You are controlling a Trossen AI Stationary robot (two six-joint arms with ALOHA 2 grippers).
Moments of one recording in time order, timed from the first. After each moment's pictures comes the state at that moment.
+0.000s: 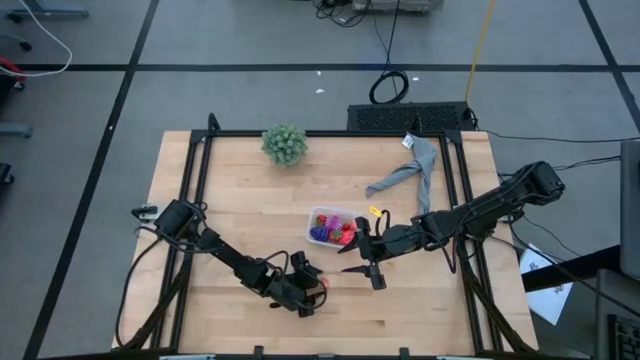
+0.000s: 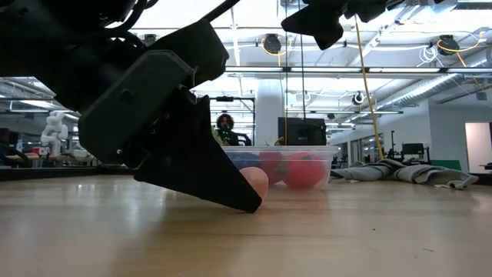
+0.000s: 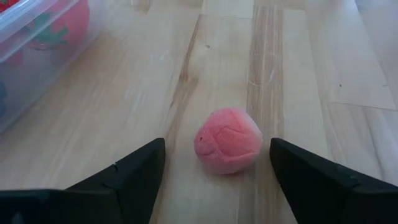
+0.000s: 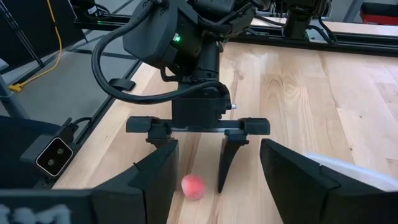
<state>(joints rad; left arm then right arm) -0.52 2.06 1.00 0.29 -0.50 -0.47 0.36 1.41 0.82 0.15 0.10 0.09</state>
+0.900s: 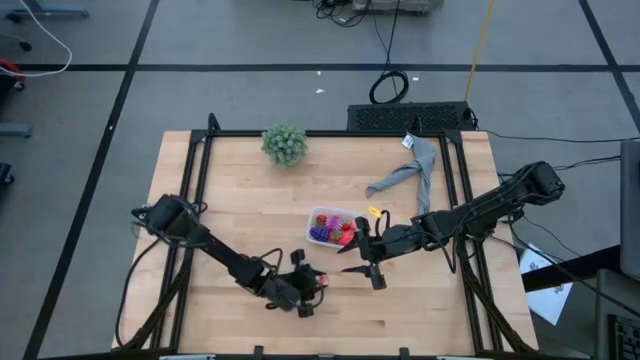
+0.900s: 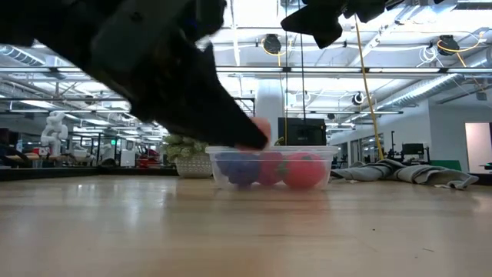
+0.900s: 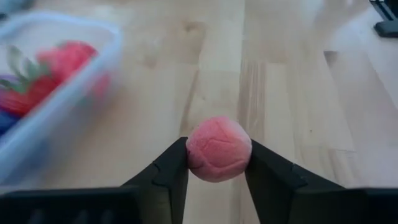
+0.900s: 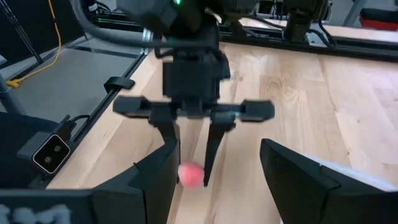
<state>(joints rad) -0.54 1.98 1.00 0.33 -0.56 -0.40 0.36 1.41 0.82 0.15 0.10 0.07</state>
